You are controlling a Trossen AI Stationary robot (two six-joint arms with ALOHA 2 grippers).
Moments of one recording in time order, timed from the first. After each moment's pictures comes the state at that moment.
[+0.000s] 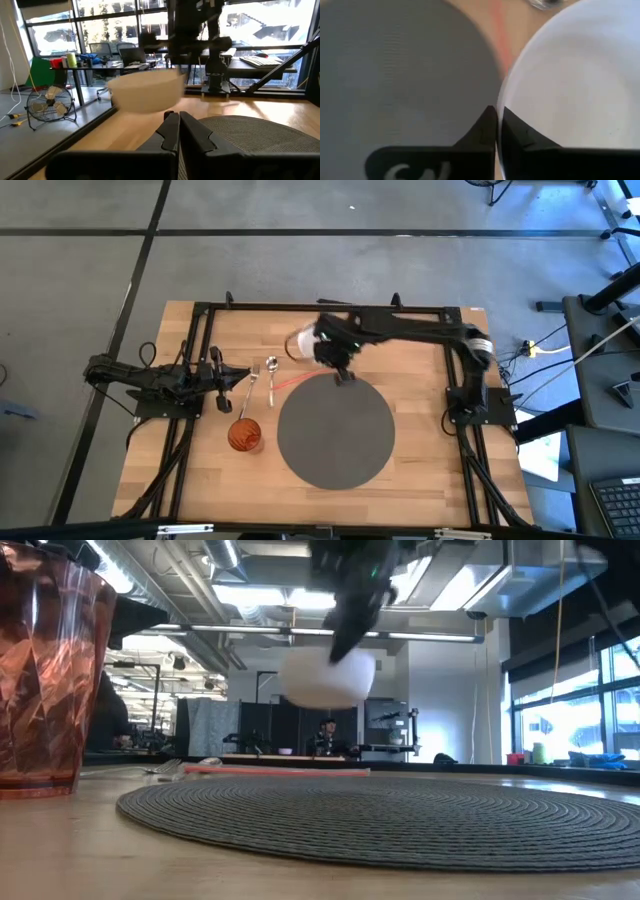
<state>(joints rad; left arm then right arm) -0.23 0.00 0.01 0.09 -0.53 0.06 -0.16 1.87 1.81 -1.05 -0.08 -0.39</state>
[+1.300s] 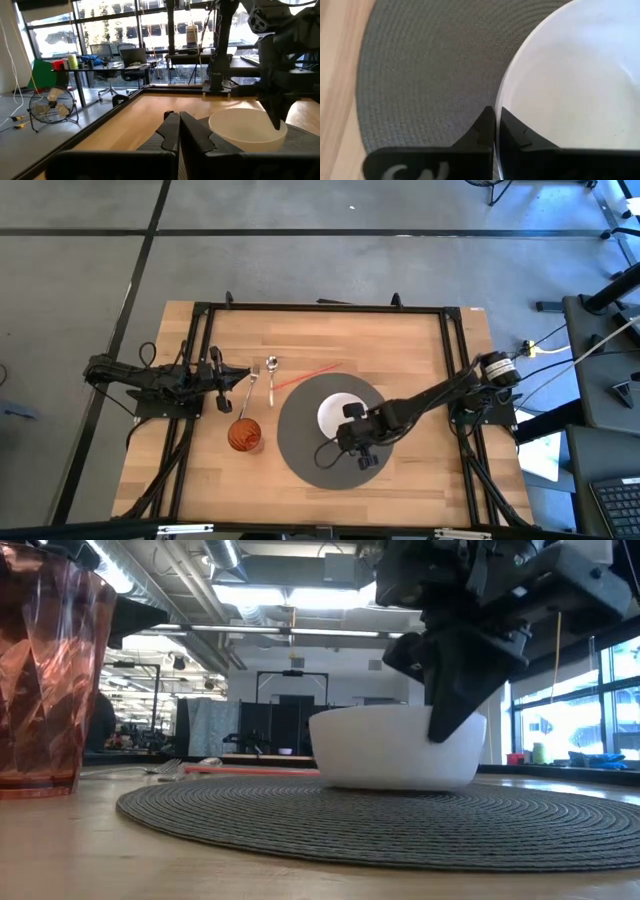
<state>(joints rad) -0.23 0.00 0.01 0.09 -0.53 0.08 0.35 1.78 1.18 -0.52 0.06 0.07</state>
